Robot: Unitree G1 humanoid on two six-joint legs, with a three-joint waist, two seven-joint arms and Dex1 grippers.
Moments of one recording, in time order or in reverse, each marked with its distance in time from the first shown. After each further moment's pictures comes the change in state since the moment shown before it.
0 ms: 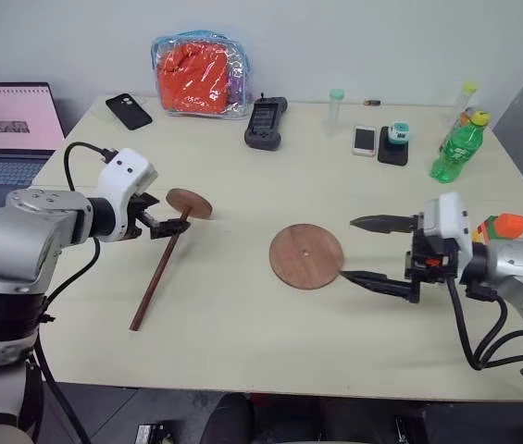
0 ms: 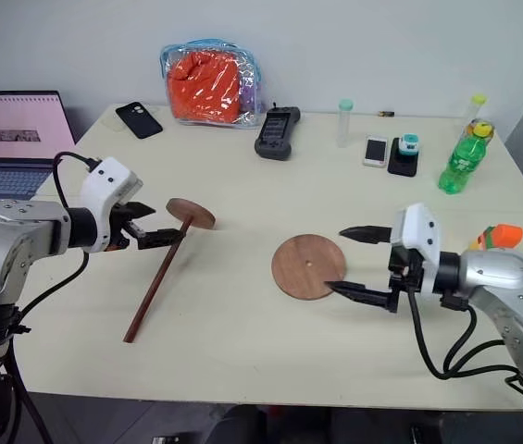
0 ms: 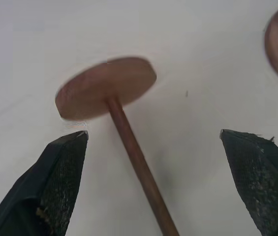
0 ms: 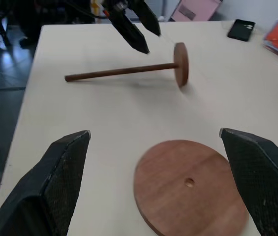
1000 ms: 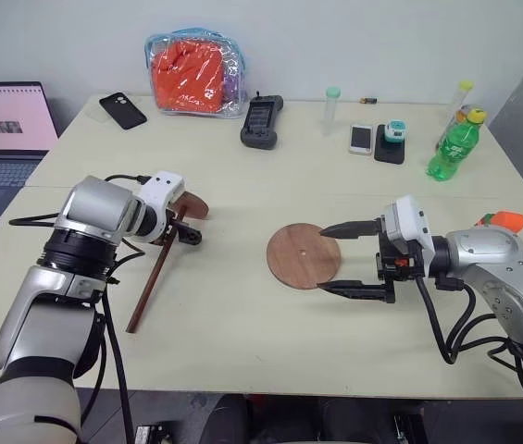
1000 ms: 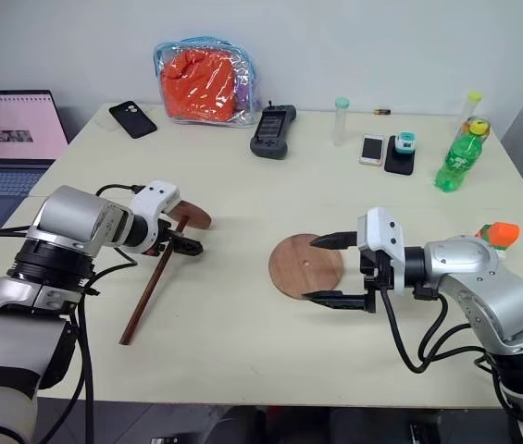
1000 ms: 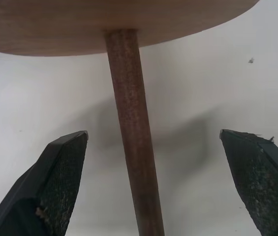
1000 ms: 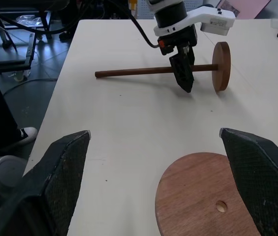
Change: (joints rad) left arm -0.286 -0.224 -0.237 0.447 0.121 0.230 0.140; right arm -0.131 0.042 0.119 0.089 -0.076 -0.005 0.122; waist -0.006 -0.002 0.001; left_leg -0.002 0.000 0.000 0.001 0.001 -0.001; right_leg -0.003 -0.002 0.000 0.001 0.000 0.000
